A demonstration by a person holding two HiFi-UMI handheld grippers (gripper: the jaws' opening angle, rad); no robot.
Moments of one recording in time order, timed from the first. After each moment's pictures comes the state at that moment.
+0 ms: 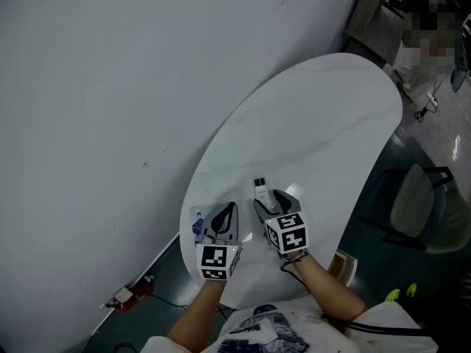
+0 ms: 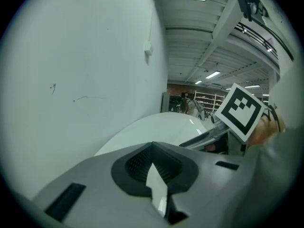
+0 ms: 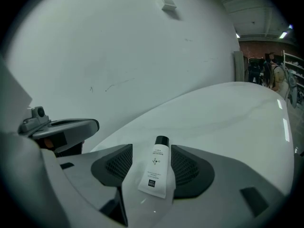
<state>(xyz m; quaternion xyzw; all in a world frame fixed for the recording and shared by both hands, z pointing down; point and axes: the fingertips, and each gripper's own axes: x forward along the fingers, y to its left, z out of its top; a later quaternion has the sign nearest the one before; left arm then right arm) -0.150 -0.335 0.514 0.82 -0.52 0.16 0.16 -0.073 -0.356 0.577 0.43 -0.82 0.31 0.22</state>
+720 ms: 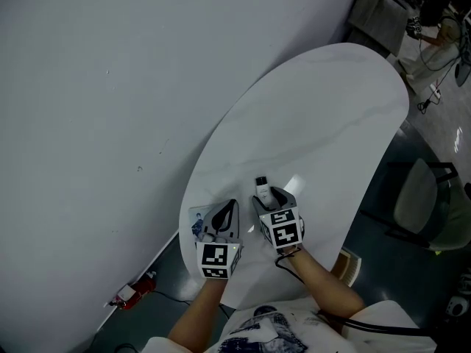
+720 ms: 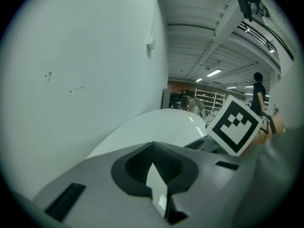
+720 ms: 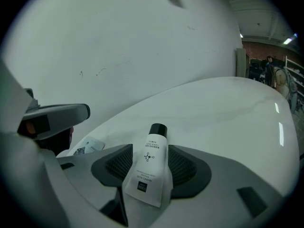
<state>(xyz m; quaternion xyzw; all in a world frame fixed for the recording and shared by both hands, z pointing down) -0.153 -0.350 0.537 0.82 -0.51 0.17 0.18 -0.084 -0.369 0.625 0.44 -0.80 0.31 0.27</state>
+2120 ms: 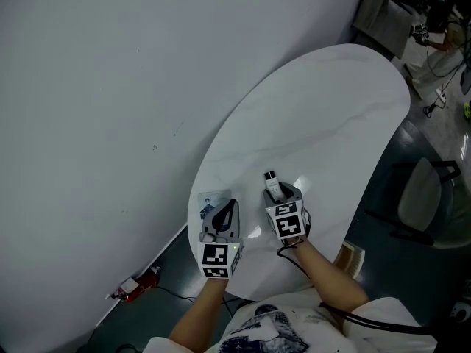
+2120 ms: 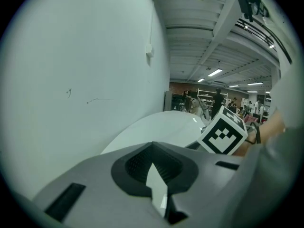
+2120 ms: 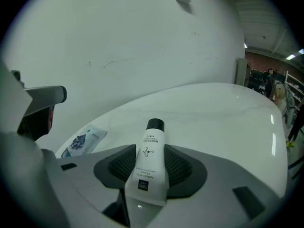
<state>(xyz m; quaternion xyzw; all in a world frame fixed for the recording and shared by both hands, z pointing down) -0.169 -0.301 0.509 0.81 -0.54 0.17 0.16 -0.075 -0.341 0.624 0.45 -0.80 0.27 0.30</state>
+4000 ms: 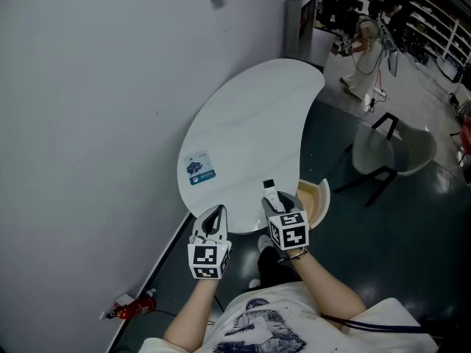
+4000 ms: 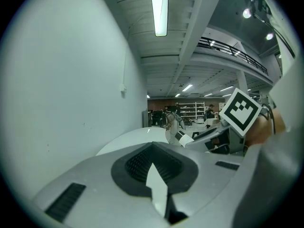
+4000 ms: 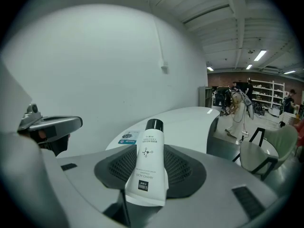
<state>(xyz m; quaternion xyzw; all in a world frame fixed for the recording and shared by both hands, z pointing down) -0.161 0.029 0.400 0.88 -0.46 0.11 0.05 -0.020 0.016 0.458 0.59 -0.76 0.21 0.17</state>
